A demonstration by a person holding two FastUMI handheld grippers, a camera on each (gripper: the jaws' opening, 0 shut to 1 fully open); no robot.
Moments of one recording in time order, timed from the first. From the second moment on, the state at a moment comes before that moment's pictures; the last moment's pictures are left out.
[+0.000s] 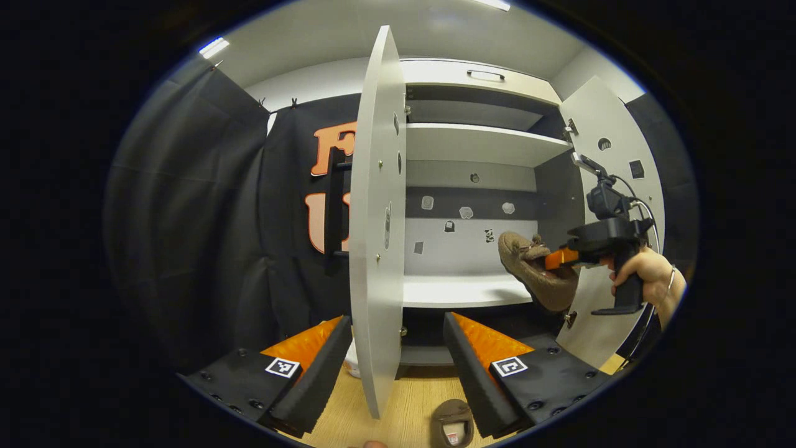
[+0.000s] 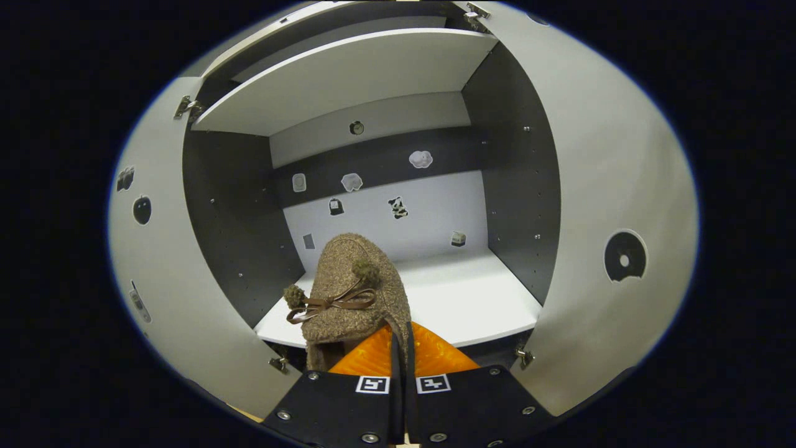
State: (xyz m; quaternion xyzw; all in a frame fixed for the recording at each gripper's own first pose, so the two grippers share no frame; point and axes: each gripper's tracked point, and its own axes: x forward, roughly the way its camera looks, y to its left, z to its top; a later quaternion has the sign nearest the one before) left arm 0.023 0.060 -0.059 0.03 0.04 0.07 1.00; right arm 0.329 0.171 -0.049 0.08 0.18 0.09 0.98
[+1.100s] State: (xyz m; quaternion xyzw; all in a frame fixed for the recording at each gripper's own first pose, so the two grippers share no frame) left arm 0.037 0.061 -0.078 0.03 0.07 0.05 1.00; right arm 0.447 0.181 -0.065 0.08 0.22 0.04 0.97
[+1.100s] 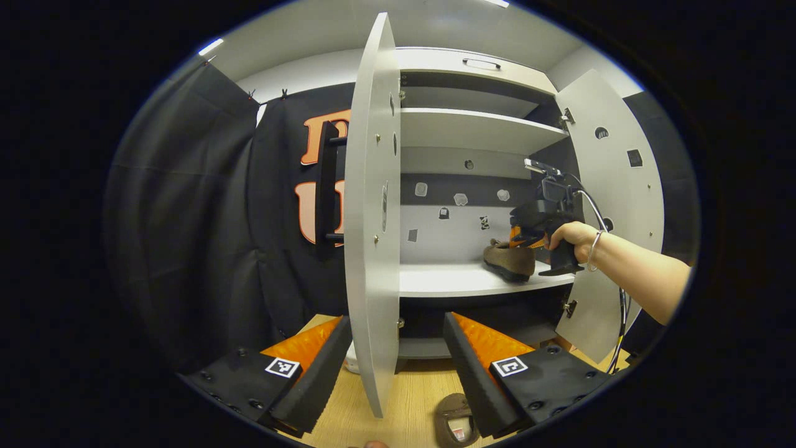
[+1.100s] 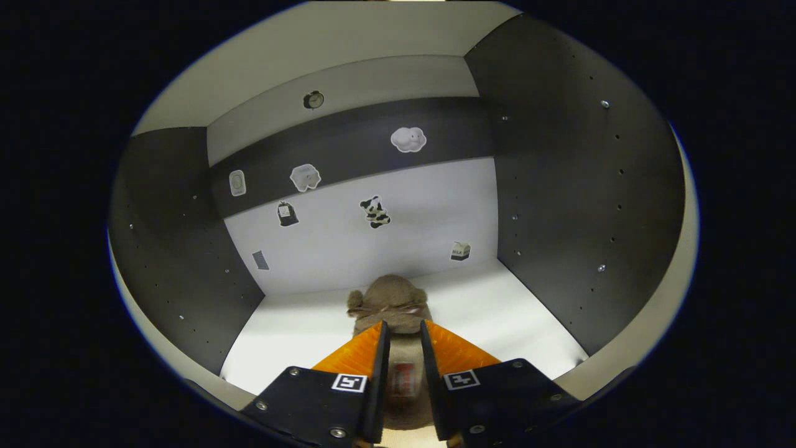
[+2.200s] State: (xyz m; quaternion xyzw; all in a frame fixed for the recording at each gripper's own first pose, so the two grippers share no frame) left arm 0.003 0.009 -0.164 0.04 0.15 0.00 0.99; right arm 0.220 0.144 -0.006 -0.01 0.05 0.09 0.99
